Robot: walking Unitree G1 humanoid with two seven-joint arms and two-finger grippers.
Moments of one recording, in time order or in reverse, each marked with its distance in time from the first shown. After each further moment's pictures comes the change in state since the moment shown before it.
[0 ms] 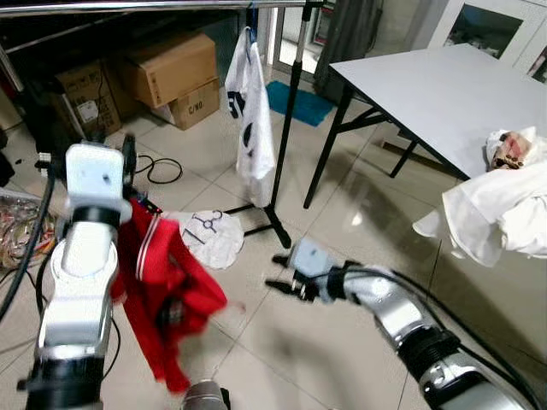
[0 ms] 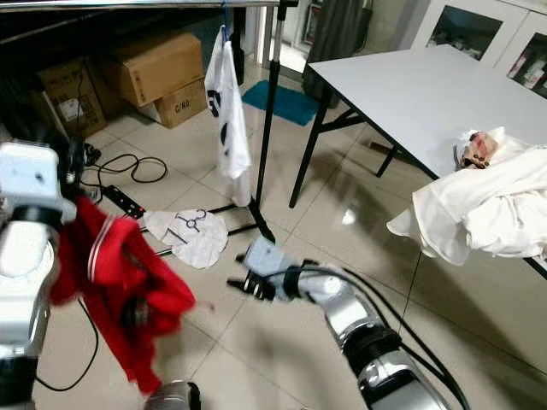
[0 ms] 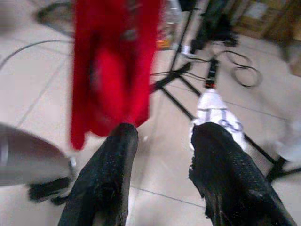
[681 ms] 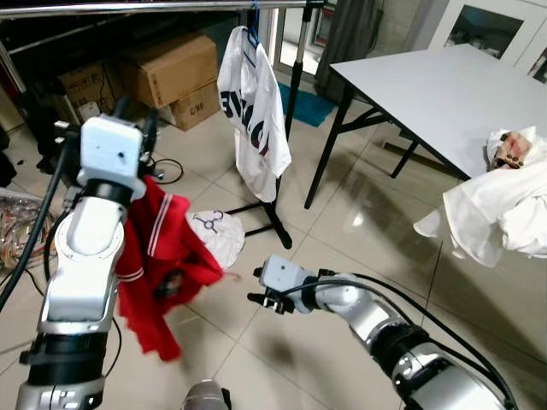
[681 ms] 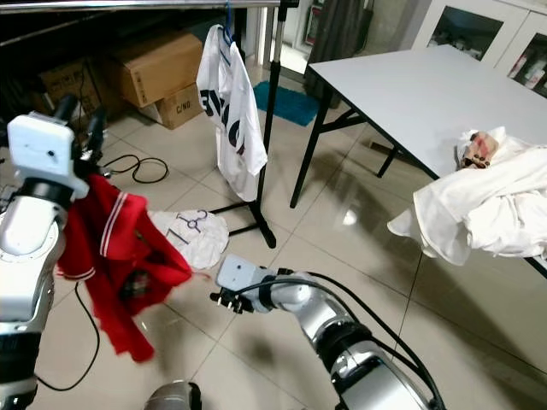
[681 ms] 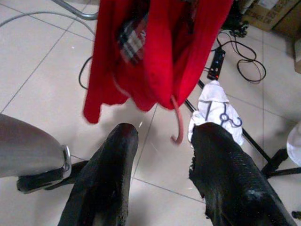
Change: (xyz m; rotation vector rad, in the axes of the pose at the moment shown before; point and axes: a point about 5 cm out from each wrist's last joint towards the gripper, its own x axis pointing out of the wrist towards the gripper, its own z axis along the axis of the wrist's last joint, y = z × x) left arm 0.019 -0.012 0.024 0.002 -0.104 -0.137; right arm 0.035 0.017 -0.002 -0.073 0.087 -0.021
